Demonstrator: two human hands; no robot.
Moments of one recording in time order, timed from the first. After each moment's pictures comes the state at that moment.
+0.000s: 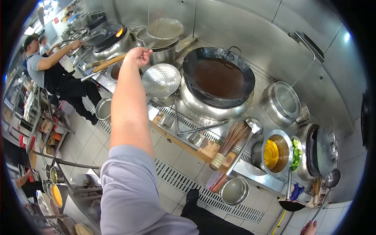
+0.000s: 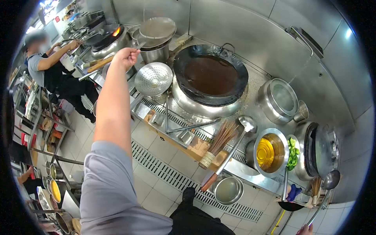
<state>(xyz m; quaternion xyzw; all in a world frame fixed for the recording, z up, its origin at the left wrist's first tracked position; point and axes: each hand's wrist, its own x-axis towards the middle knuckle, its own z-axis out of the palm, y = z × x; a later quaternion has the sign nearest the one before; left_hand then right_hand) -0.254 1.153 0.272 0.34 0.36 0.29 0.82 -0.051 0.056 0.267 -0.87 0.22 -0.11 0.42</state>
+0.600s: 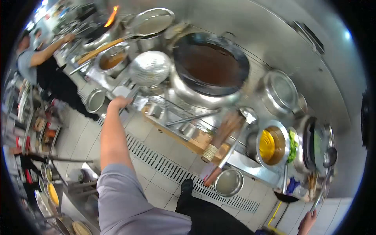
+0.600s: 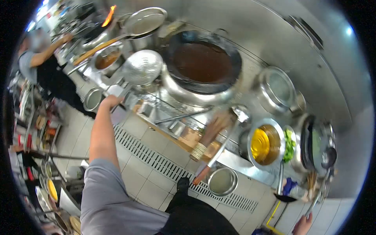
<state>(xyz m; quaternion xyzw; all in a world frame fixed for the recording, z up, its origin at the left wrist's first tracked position) -0.369 1.058 0.105 0.78 0.59 -0.08 0.20 -0.047 0.084 0.285 -0.92 0.11 -0.07 0.38</state>
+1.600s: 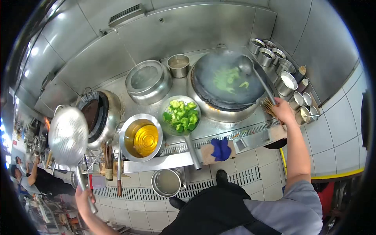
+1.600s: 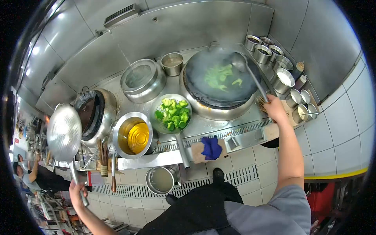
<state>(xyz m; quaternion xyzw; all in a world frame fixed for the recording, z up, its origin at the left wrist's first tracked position) -0.224 0.517 0.326 0.68 0.42 0.22 0.56 0.265 -0.069 0.272 -0.94 0.07 0.08 0.33</state>
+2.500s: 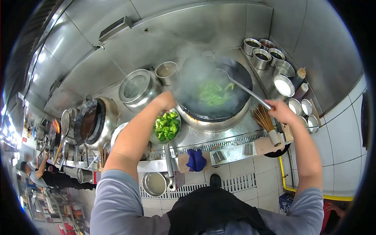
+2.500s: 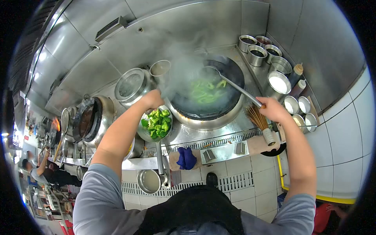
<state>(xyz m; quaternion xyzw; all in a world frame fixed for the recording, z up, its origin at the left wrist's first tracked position) 0.314 0.277 0.281 0.97 0.14 -0.19 0.10 0.363 -0.182 0.275 -0.93 -0.18 0.16 0.27</state>
